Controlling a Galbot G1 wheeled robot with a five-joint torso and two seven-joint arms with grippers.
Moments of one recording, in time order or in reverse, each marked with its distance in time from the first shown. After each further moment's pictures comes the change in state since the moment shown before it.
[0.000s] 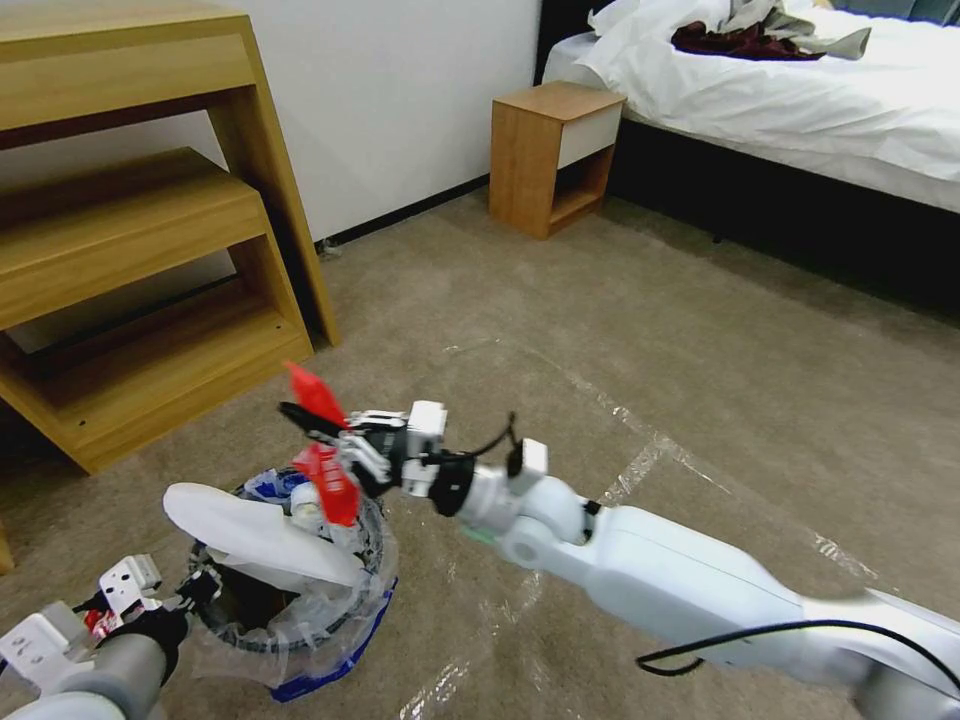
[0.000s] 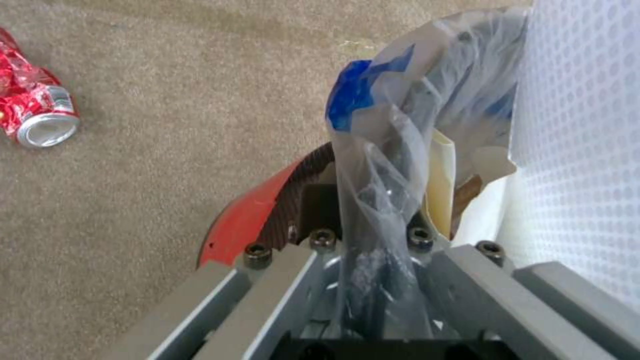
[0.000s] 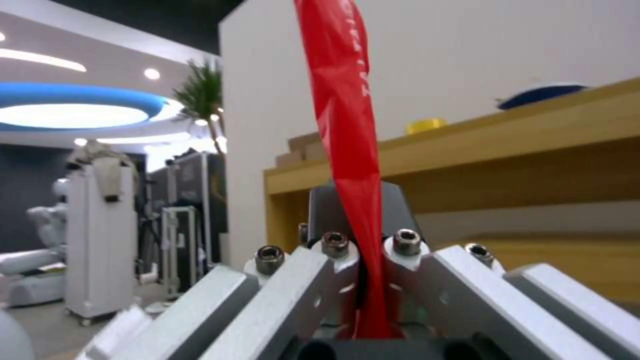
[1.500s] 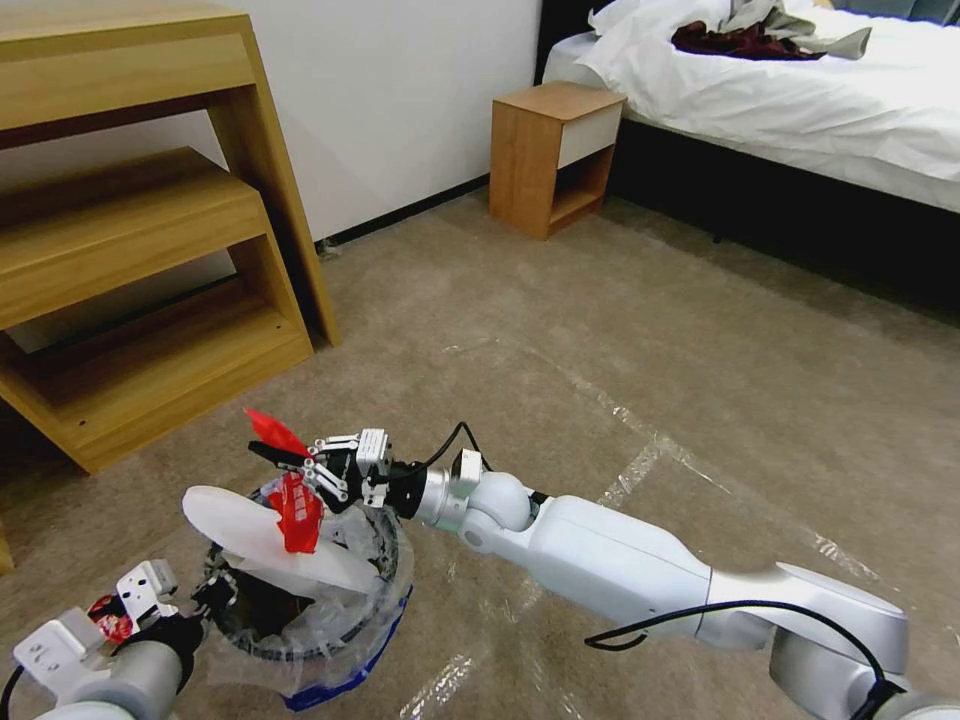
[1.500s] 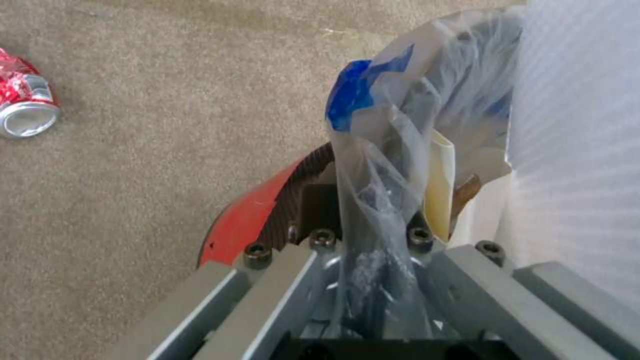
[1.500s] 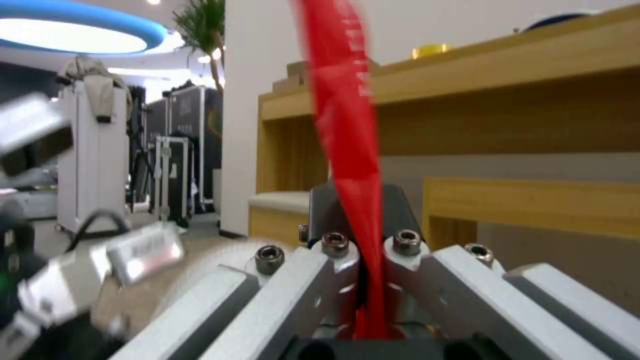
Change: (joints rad) left arm 0.028 -0.029 0.043 -0.039 0.039 -0.001 0.012; right arm 0.022 0.190 -0.080 -0.374 -0.134 0.096 -0.119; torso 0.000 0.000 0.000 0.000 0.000
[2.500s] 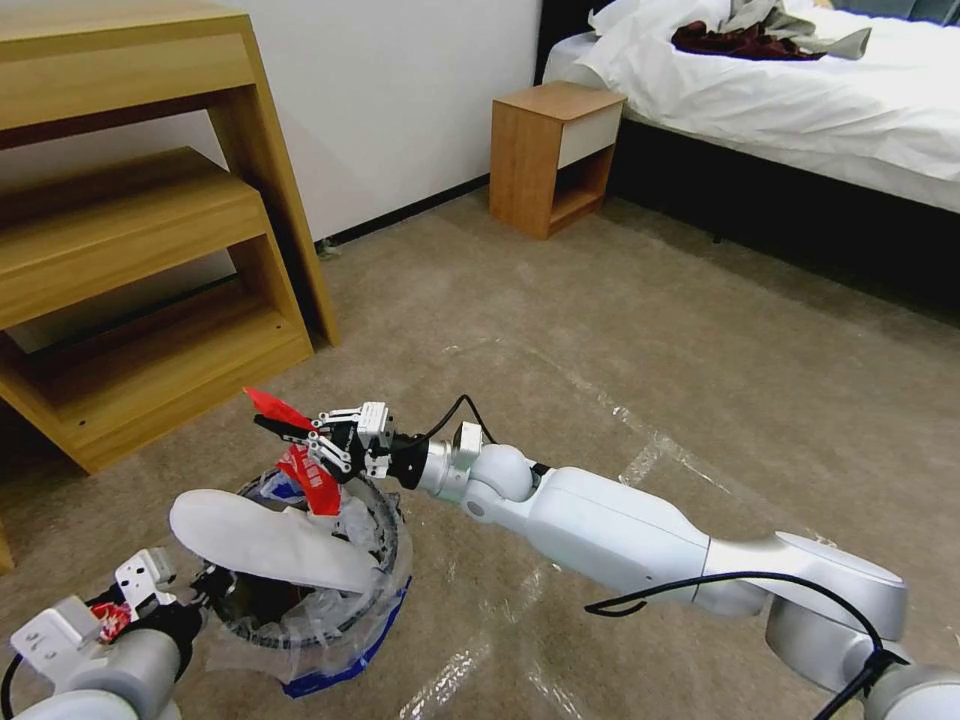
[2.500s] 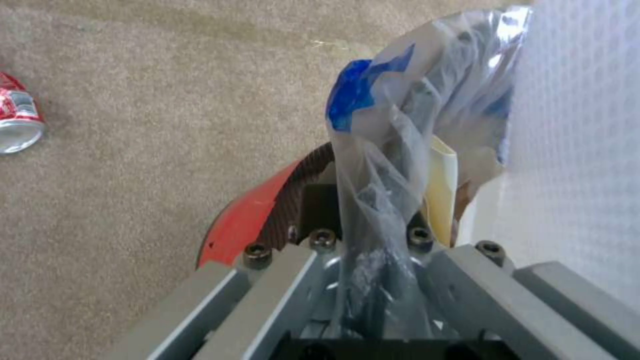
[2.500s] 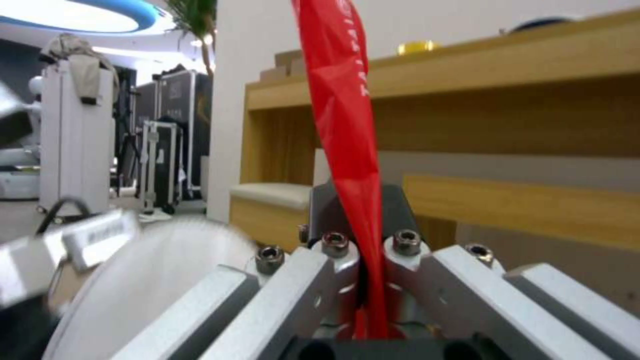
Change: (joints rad) left arm -0.031 0.024 -0.009 0.012 -0.032 -0.001 -0.007; right arm 0.083 0.001 -0.017 -0.040 0.033 -0.006 0.005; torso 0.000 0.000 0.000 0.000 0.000
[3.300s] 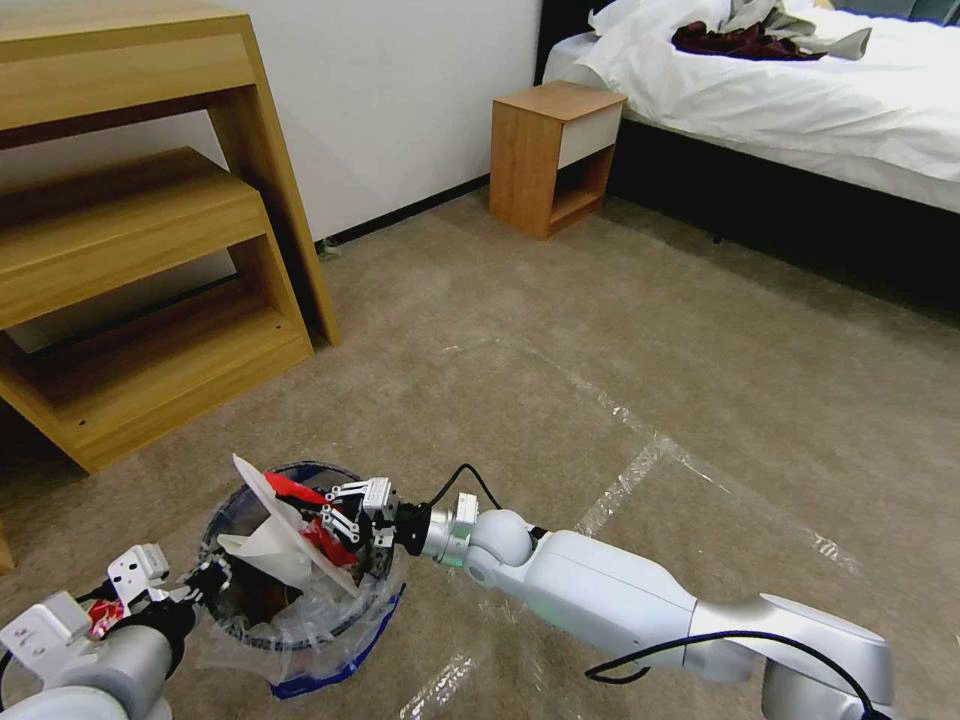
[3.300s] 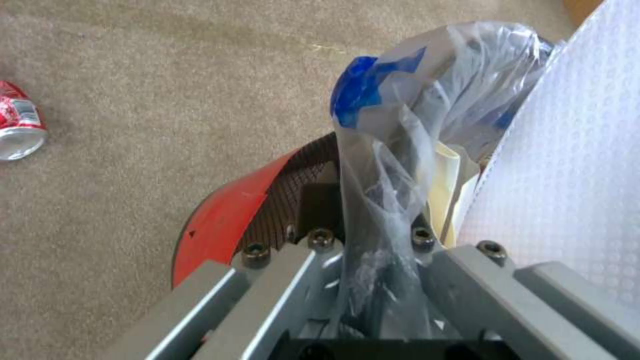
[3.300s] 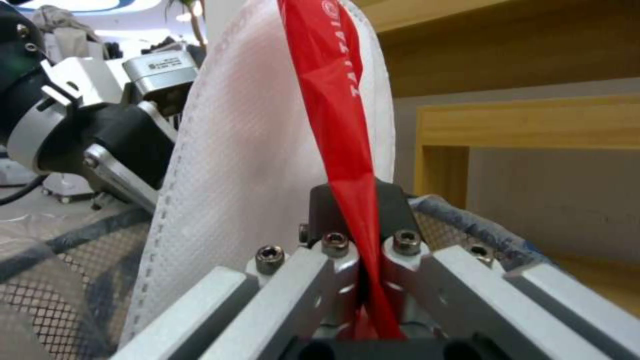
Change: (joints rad) left arm -0.003 0.029 -0.024 -0.008 -0.051 0.000 -0.021; right arm -0.145 0.016 -0.002 -0.071 -0.098 0.024 0.000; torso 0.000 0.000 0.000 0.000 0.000
